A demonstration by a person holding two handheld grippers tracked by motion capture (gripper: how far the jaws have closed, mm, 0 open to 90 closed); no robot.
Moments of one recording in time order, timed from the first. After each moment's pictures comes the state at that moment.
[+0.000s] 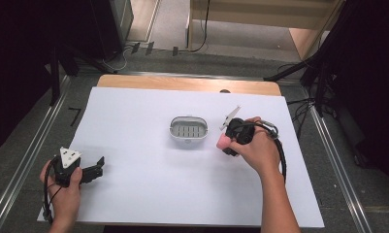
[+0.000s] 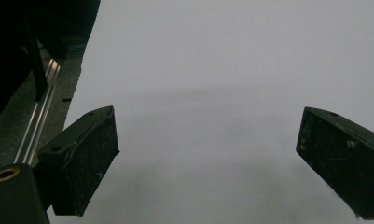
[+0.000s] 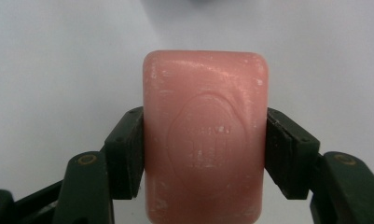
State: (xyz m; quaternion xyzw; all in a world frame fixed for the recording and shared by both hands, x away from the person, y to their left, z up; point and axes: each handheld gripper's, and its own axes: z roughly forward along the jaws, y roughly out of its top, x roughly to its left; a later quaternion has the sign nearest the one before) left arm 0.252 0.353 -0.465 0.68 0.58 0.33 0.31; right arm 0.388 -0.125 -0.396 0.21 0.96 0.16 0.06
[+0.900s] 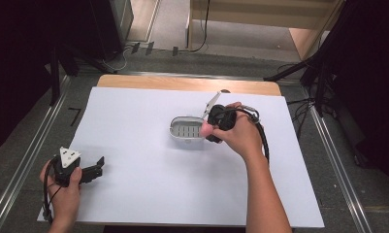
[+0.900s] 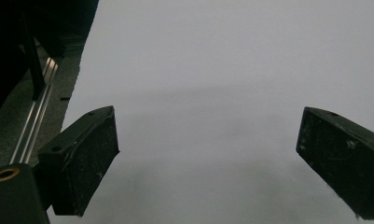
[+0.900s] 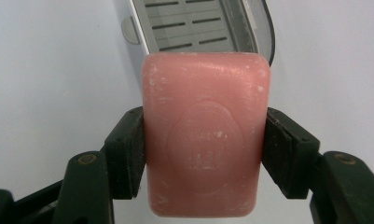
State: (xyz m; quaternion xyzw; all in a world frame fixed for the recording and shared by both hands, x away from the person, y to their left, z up) left arm 0.252 0.354 -0.465 0.68 0.58 0.33 0.31; right arm 0.416 -0.075 -0.376 0.15 0.97 0.19 0.08
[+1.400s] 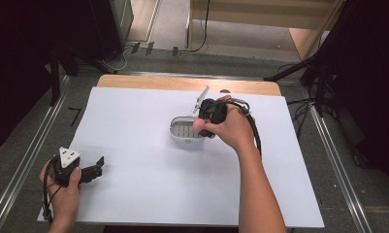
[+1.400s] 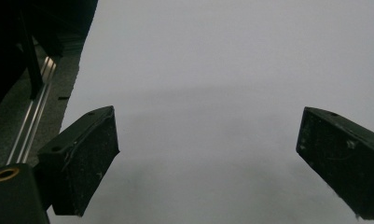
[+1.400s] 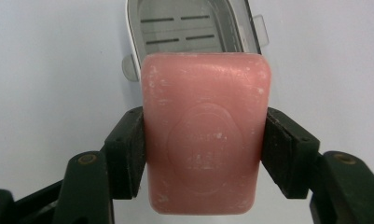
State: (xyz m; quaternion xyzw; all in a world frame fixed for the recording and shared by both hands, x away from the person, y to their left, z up) left arm 0.253 0.355 -0.465 0.68 0.58 0.33 0.32; right arm 0.431 -0.050 -0.366 0.12 0.97 0.18 0.07
